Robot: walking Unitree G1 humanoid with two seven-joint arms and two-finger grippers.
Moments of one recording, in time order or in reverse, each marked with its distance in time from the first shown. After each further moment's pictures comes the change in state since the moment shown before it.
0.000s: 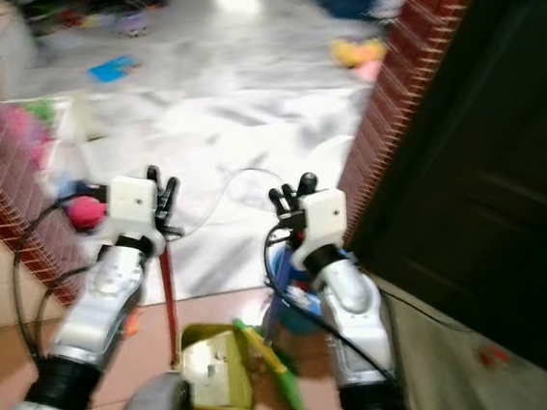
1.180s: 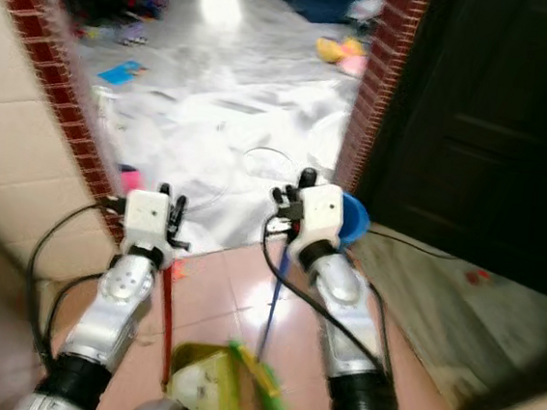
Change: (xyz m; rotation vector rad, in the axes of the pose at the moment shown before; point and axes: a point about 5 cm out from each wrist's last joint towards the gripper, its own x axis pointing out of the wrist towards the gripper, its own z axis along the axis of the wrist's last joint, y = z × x) left arm 0.001 -0.009 -0.027 0.027 0.101 -0.003; right arm 0.016 0.001 -0.004 0.090 0.066 -0.085
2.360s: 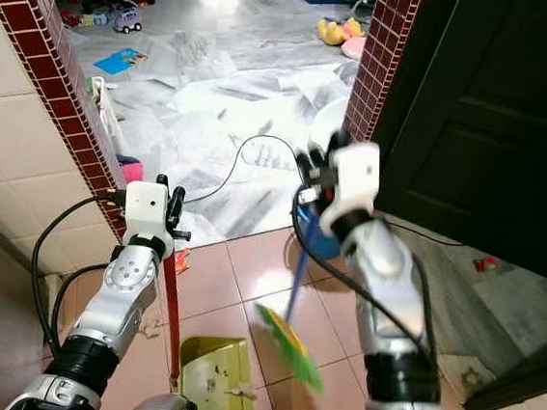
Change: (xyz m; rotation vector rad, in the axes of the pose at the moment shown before) left arm 0.011 0.003 -0.002 -0.048 0.012 0.035; right arm -0.005 -0.033 0.039 -0.149 -0.068 -0.010
